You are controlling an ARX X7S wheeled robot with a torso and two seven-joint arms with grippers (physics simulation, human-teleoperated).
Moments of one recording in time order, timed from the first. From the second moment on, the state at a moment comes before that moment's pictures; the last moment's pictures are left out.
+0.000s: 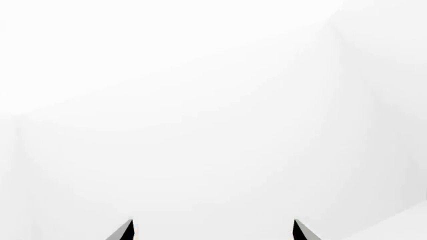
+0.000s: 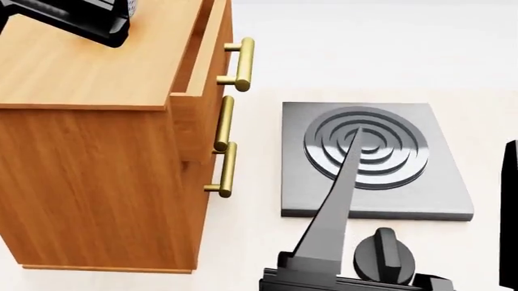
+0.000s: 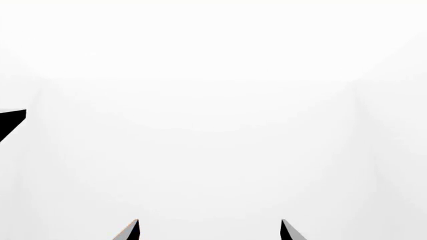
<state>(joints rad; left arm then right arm) -1.26 -0.18 0.31 0.70 -0.26 -1.31 -0.14 0.50 0.86 -0.68 -1.04 0.48 0.27 1.17</state>
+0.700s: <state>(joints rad) -1.27 -0.17 0.25 0.76 -0.29 -1.30 -0.14 0.54 0.88 -0.74 -1.03 0.48 0.24 1.22</state>
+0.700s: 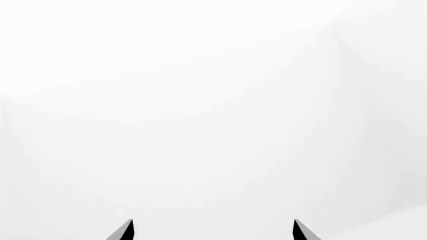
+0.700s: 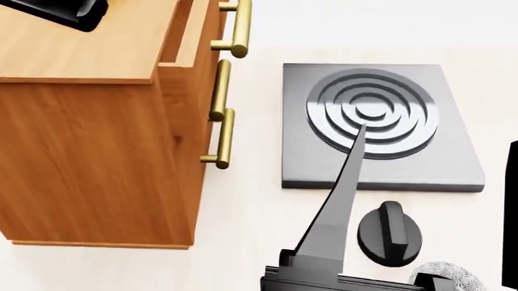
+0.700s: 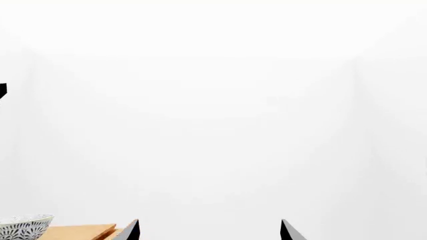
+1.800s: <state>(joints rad) -1.59 -0.12 0.26 0.43 -0.32 -1.28 -0.13 0.59 0.91 -0.80 -1.02 0.49 0.22 1.26</state>
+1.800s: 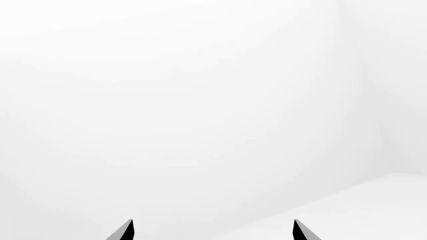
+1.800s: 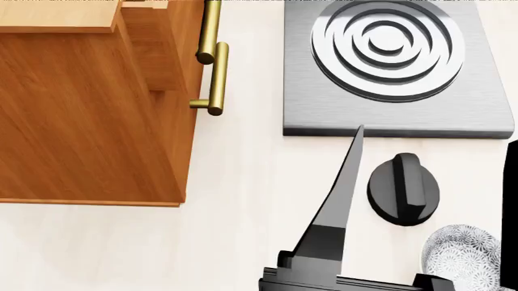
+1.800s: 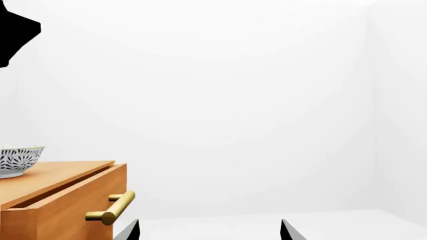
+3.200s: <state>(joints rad) -2.04 -0.03 0.40 -0.70 -0.29 -0.98 -0.05 0.62 0.94 -0.82 -1.03 0.53 0.20 1.30</state>
